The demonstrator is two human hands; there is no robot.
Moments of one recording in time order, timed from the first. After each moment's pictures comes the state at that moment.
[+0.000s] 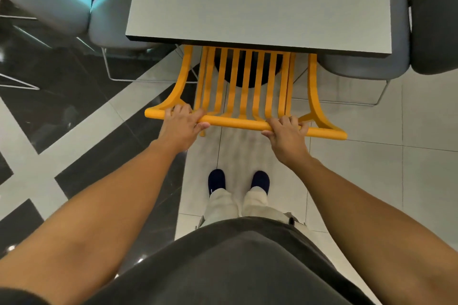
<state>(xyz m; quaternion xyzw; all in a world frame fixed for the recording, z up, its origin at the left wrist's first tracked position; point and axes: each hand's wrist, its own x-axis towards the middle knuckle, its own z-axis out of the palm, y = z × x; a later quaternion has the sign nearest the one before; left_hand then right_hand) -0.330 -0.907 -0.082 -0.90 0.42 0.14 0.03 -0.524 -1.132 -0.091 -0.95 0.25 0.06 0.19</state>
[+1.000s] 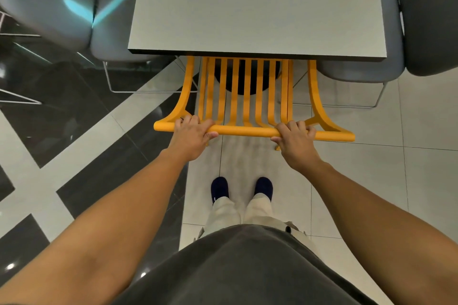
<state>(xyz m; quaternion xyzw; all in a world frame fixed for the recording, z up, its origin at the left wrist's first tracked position) -0.336 -0.915 -0.086 -0.89 0.42 0.18 -0.01 -0.534 -1.145 -0.097 -0.96 0.24 0.07 0.15</state>
